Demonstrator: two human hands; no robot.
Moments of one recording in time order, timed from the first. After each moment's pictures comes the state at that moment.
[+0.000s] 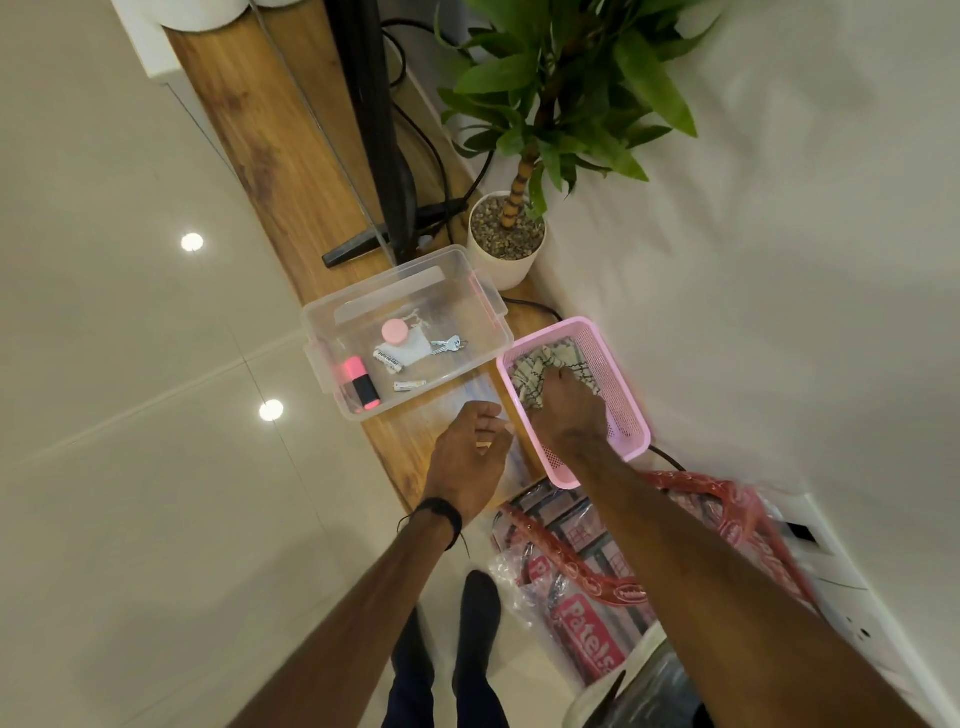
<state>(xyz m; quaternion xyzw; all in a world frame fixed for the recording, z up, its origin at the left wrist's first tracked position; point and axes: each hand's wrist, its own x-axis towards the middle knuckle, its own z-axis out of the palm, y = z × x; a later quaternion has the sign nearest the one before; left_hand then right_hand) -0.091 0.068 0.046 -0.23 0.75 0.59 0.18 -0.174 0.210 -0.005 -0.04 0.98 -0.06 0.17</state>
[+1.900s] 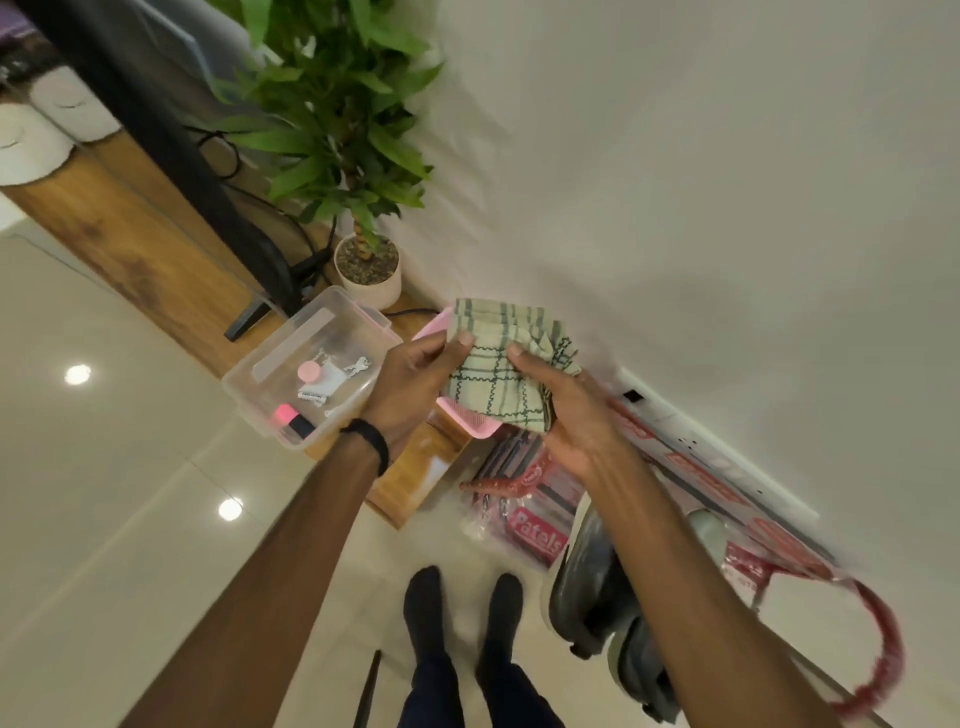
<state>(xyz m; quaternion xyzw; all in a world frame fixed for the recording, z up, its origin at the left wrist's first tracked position) -0.118 0.087 0.215 -0.04 0.62 0.73 0.27 -0.069 0.256 0.221 0.32 0.48 -0.81 0.12</state>
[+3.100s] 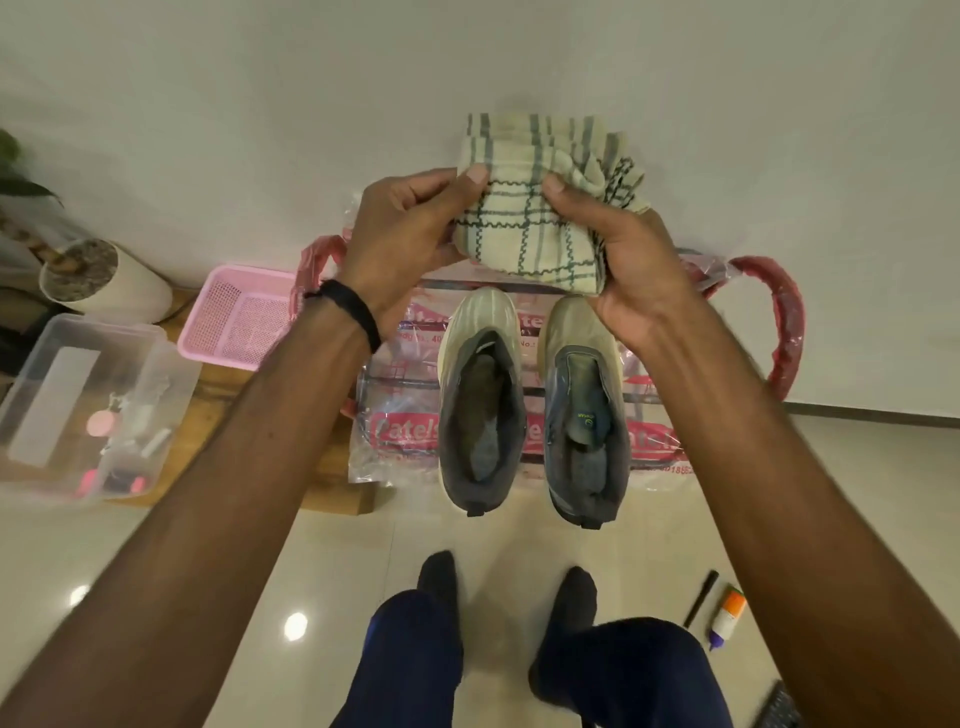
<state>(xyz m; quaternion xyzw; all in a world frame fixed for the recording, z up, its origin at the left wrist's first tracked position) 0.026 0.306 0.194 0.23 0.65 0.64 0.34 0.157 0.440 0.177 0.30 0.42 -0.83 -0.21</state>
